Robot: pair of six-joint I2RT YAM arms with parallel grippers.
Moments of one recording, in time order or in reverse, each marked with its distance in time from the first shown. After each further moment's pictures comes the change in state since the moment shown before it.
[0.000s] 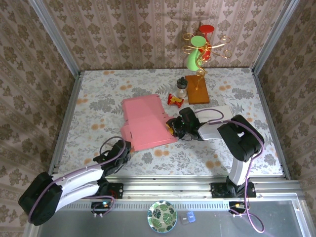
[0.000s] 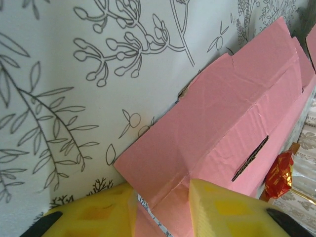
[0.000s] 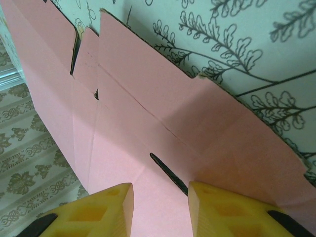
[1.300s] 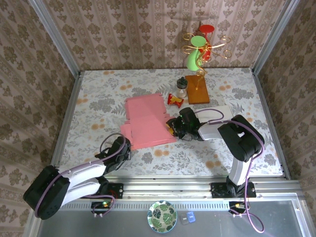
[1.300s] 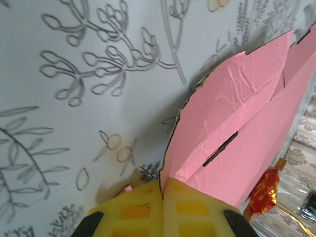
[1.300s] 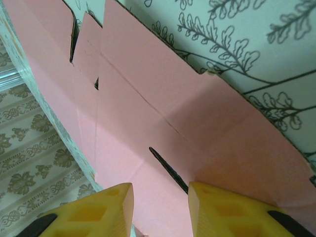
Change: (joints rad) left arm 0.065 0.084 0.029 0.078 0.028 -0.034; right arm -0.002 -0.014 -0.002 -0.019 0.000 -0.003
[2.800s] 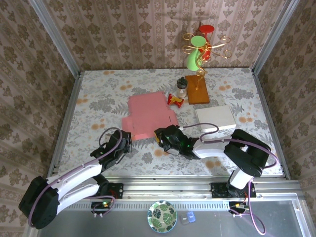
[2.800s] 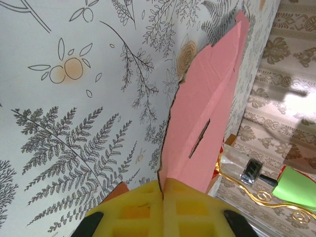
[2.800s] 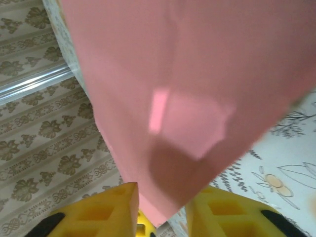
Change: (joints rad) left arm -0.003 -0.117 0.124 -0.106 -0.007 0.017; right arm 0.378 -0.155 -0.083 0.126 0.433 0.377
